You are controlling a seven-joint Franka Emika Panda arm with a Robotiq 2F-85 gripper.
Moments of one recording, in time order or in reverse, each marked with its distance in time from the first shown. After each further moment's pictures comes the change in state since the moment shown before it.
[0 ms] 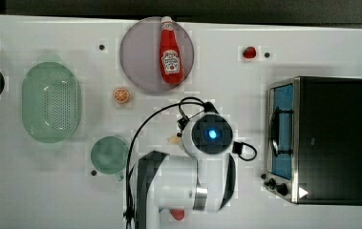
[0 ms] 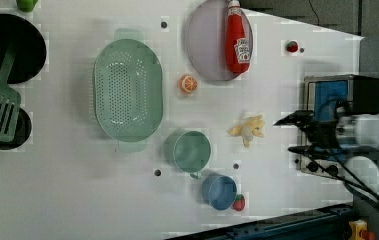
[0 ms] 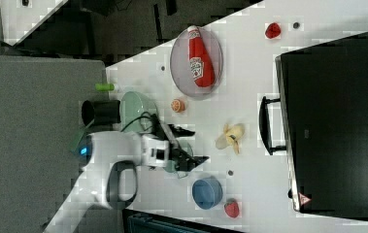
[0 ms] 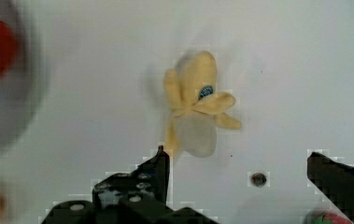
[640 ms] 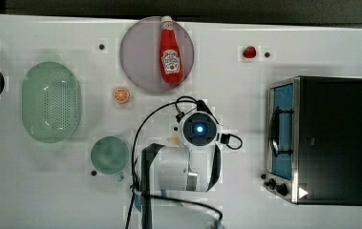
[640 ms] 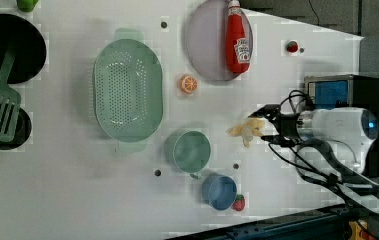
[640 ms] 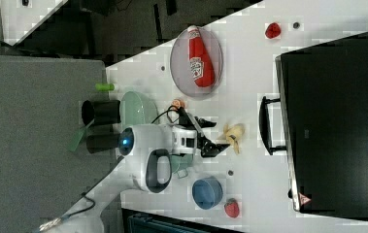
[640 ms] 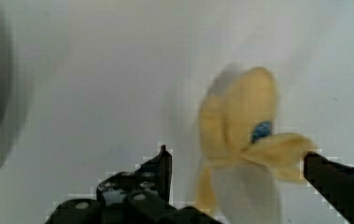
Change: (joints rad) arm 0.015 0.299 0.006 0.008 -0.006 0.349 0.000
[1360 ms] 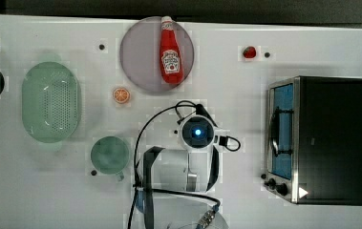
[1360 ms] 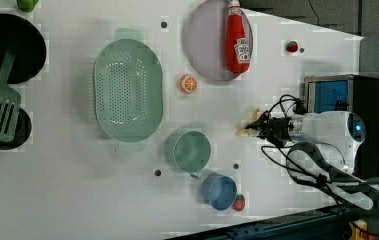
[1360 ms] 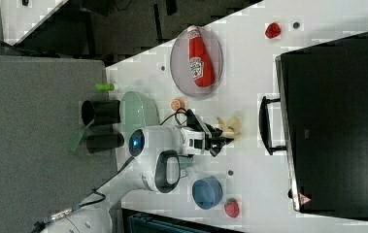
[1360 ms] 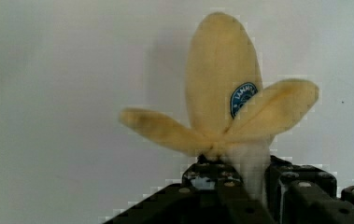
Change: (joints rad) arm 0.004 0.050 -0.012 -0.014 -0.012 0.059 0.000
